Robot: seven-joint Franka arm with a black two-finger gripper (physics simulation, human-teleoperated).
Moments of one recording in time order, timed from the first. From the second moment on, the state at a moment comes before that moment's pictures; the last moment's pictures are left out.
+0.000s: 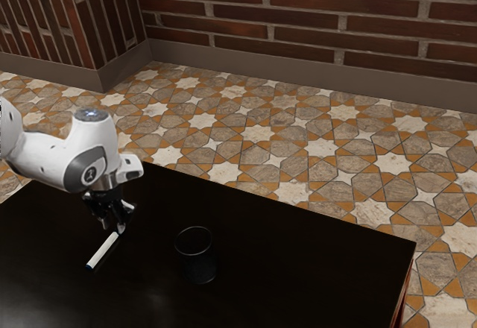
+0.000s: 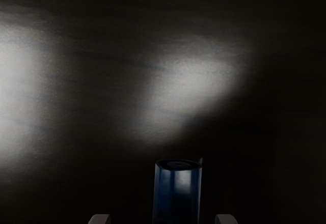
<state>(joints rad) 0.01 0.17 0.21 -2.35 0.16 2.49 -0.09</state>
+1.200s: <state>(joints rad) -0.18 -0.21 0.03 -2.33 0.14 2.38 -0.15</state>
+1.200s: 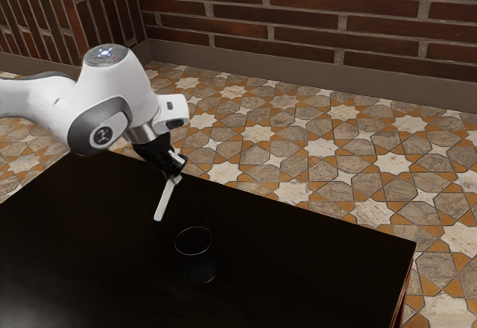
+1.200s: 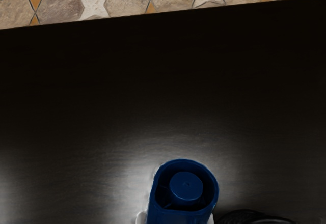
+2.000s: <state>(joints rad) -0.19 -0.12 -0.09 -2.33 0.06 2.35 -0.18</state>
